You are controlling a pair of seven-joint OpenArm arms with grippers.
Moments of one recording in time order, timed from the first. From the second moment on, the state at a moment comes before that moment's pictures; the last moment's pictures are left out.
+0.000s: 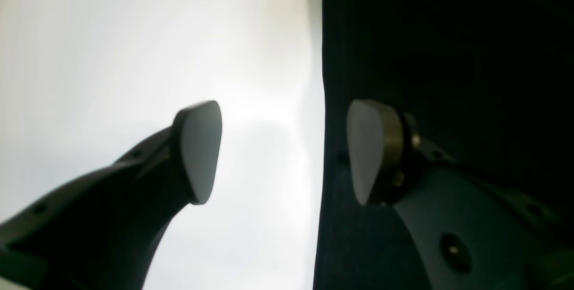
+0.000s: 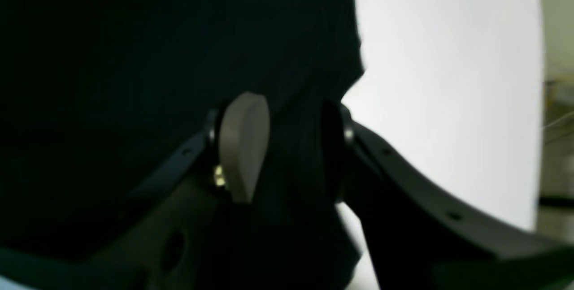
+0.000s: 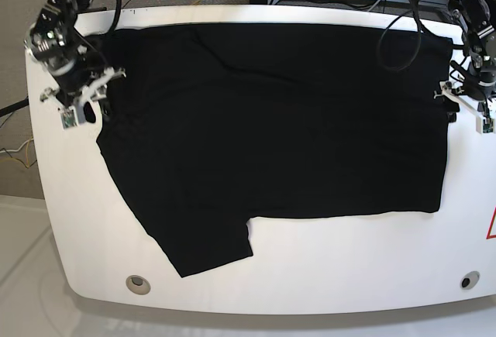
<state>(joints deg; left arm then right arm) 8.0 -17.6 -37.0 87.7 -7.3 -26.4 36.8 -12.2 11.7 32.0 103.8 16.5 39.2 -45.4</state>
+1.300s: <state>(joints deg) -9.2 -14.6 -28.7 77.9 12.6 -26.4 29.0 34.6 10.8 28.5 41.2 -19.8 39.4 -25.6</state>
